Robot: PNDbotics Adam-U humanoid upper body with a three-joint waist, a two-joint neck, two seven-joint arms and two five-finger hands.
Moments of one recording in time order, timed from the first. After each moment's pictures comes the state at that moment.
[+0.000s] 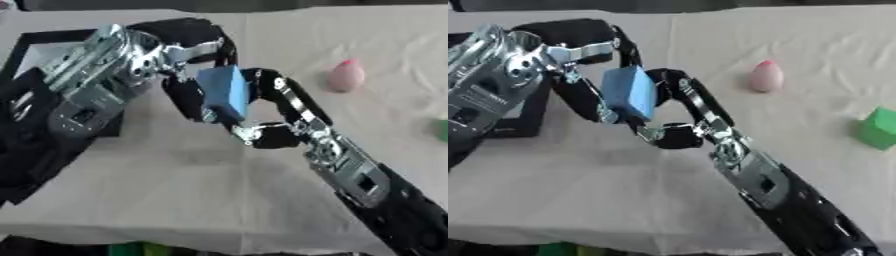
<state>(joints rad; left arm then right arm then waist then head) -1.00 0.48 -0.65 -1.75 -0.70 0.48 -0.76 -0.56 -0.31 0.55 -1.63 0.00 -0.07 -0.14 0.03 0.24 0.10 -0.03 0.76</state>
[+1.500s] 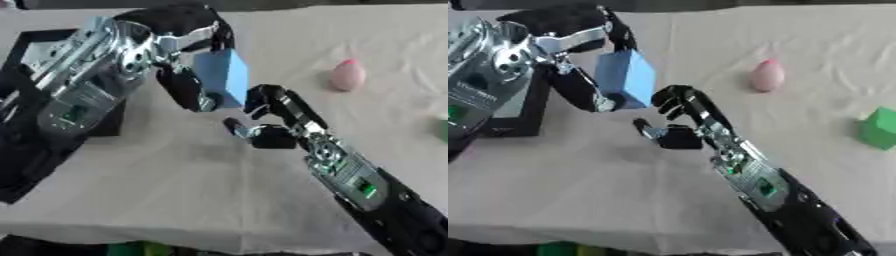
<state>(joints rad) -1.00 0.49 -0.62 -1.79 -0.72 0.52 -0.72 -0.55 -0.31 0.56 -1.60 0.00 0.17 -0.15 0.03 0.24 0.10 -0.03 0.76</state>
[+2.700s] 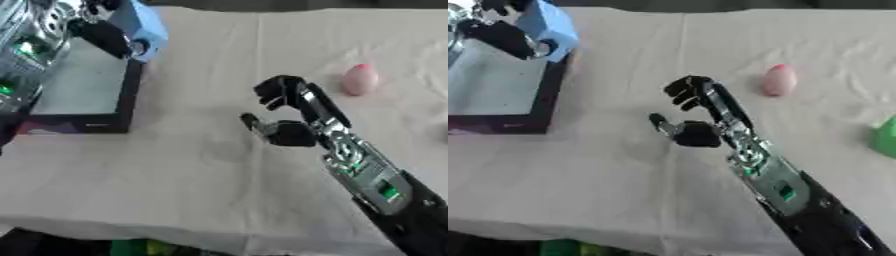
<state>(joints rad) -0.86 0.67 -0.36 -1.57 -0.60 0.73 -0.41 -0.55 -0.34 0.53 -1.68 0.01 0.13 -0.19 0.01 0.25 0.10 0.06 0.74</state>
